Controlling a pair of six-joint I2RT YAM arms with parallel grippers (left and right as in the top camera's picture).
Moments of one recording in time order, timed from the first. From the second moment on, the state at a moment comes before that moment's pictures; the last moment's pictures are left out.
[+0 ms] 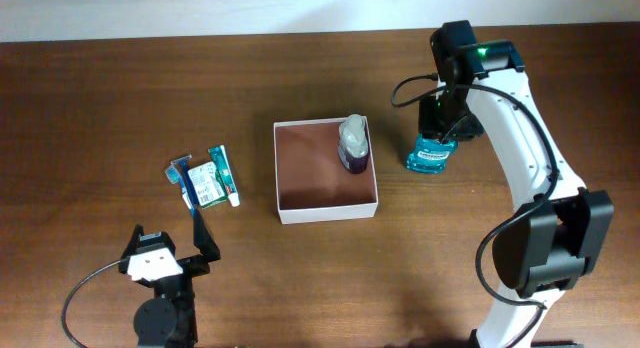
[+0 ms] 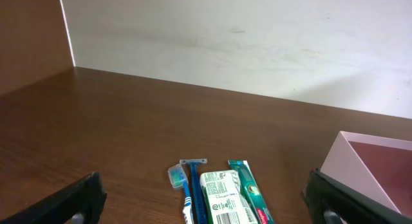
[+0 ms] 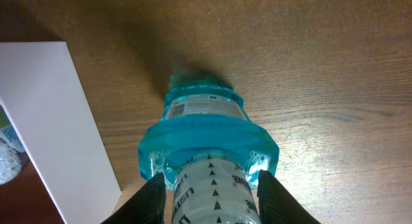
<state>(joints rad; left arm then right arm) -0.06 0.01 0.02 -0.06 -0.26 -0.12 0.13 1.98 1.86 -1.32 0.06 0.26</state>
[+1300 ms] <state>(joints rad) -0.06 0.01 0.02 -0.06 -0.26 -0.12 0.13 2.00 2.16 -1.56 0.05 0.27</state>
